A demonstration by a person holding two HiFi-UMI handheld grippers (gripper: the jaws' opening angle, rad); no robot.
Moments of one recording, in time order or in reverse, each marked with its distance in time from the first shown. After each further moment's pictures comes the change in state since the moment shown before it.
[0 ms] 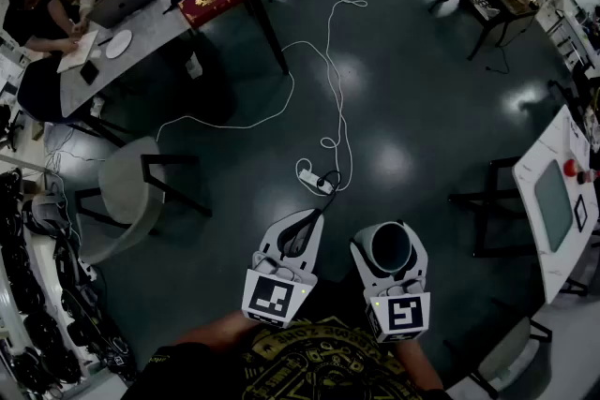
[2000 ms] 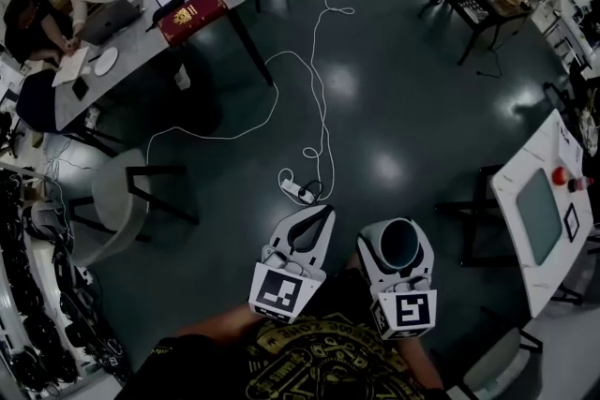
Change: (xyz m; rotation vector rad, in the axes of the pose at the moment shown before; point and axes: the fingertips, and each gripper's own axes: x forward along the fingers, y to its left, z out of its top) left arm 0.094 -0.078 0.033 -0.009 0.010 -0.056; right arm -0.016 -0.118 0.026 0.039 -0.055 -0.023
